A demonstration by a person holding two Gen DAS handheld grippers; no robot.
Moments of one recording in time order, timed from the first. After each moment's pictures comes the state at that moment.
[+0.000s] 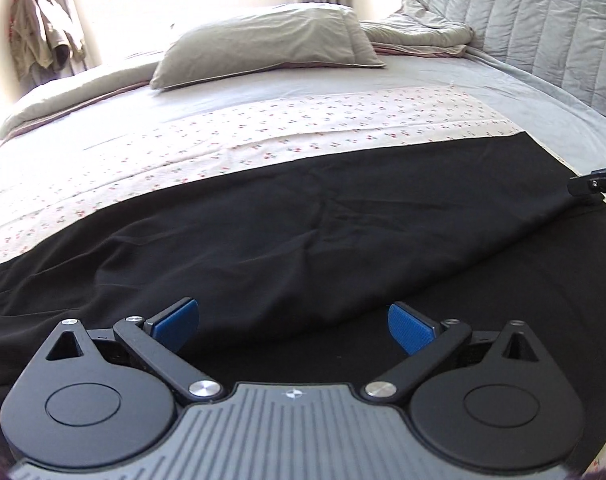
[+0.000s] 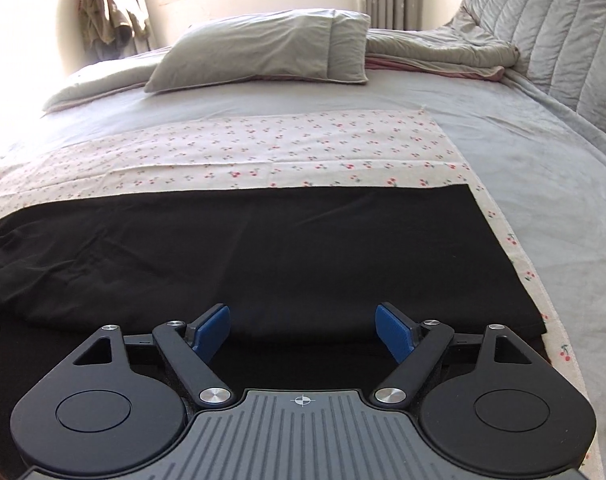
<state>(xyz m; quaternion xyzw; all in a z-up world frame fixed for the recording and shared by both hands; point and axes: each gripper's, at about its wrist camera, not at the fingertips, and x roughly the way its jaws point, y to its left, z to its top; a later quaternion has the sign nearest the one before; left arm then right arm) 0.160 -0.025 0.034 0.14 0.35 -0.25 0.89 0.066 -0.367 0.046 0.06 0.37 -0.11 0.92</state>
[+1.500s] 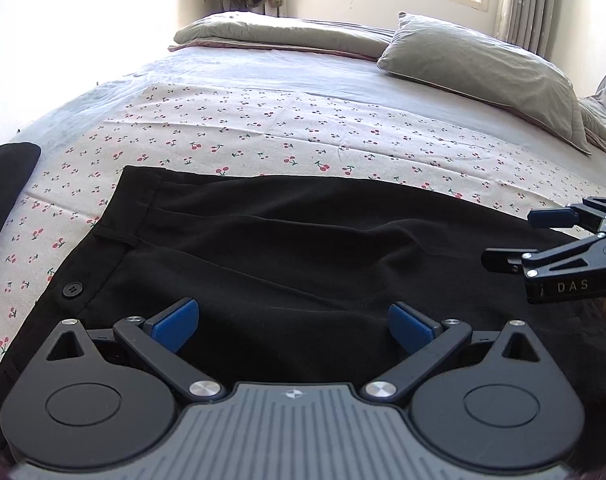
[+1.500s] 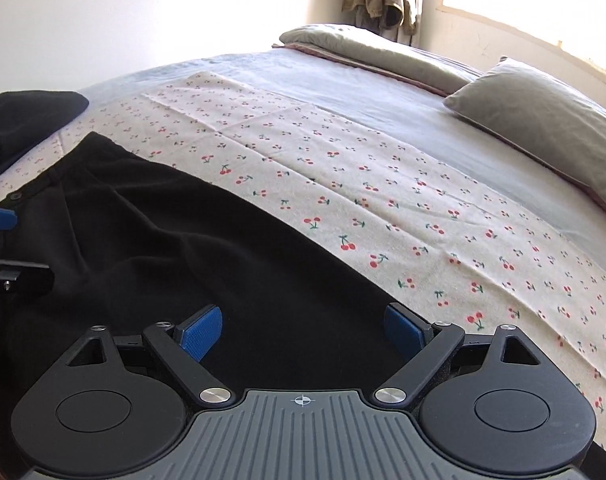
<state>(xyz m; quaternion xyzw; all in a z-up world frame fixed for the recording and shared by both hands) 0.255 0.118 0.008 -0.01 0.38 -0.02 0.92 0.320 -0.103 -0.007 -0.13 0.34 0.20 0.91</state>
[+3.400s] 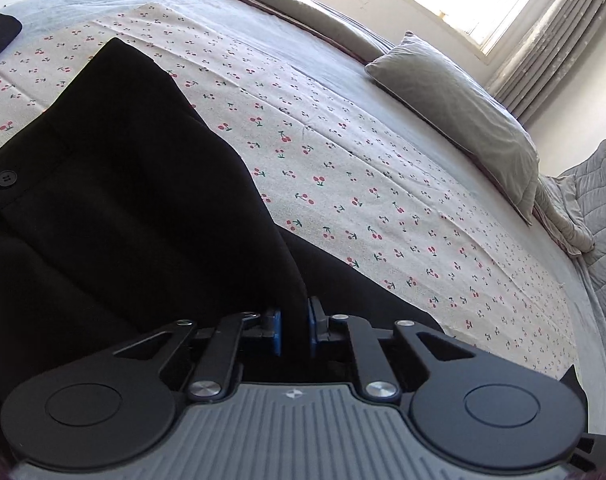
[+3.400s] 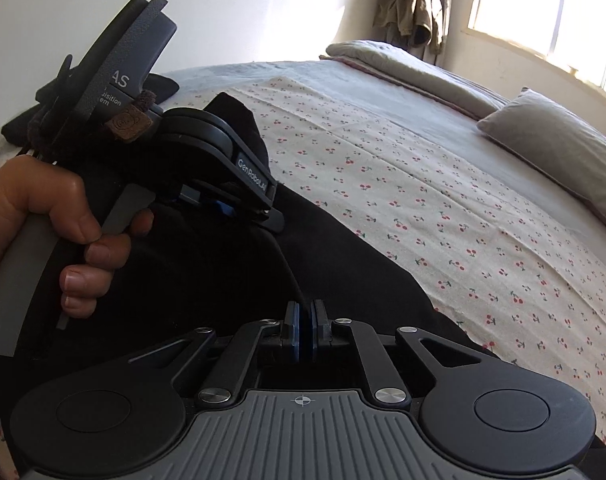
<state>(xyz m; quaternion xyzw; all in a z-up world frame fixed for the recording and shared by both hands) 0.252 0.131 -0.002 -0.21 0.41 -0.08 0.88 0.162 -0.037 0.019 -0.15 0.33 0.20 0.91</state>
